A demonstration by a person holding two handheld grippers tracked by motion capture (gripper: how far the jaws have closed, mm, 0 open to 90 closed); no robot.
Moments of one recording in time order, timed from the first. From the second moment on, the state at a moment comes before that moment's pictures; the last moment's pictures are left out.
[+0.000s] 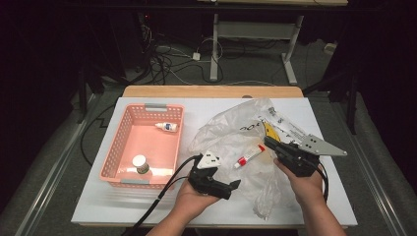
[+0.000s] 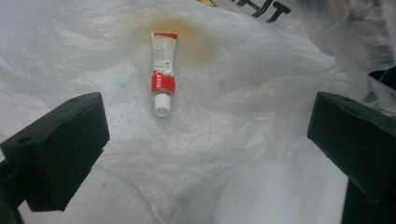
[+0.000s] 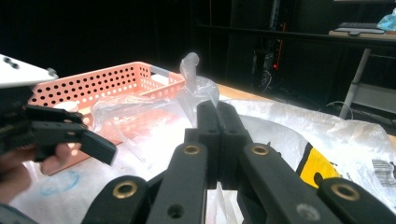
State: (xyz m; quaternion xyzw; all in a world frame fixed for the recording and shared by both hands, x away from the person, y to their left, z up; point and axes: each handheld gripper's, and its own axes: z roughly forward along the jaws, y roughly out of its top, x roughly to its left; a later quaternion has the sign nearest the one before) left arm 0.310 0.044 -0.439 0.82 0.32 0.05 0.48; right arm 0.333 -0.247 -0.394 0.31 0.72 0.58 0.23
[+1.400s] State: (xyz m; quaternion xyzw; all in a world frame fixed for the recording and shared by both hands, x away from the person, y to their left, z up) left arm 0.289 0.176 -0.418 0.78 0.40 0.13 0.46; right arm 0.332 -0.254 -0.395 0.31 0.72 0.58 0.23
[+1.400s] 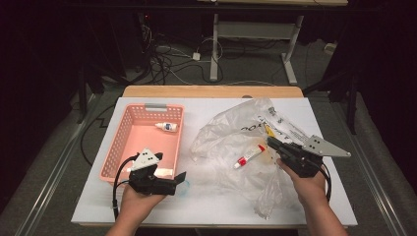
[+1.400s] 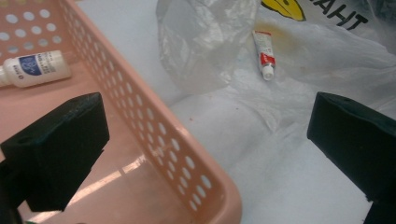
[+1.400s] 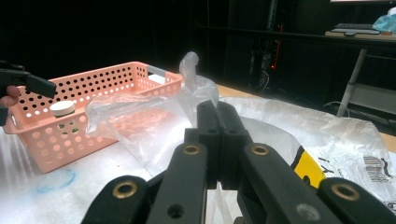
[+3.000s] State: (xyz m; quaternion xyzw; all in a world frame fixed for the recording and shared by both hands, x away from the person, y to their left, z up) left arm 0.330 0.263 -0.418 0.78 0.51 0.13 0.34; right arm 0.332 -0.259 -0.395 0.31 0.71 0.58 0.23
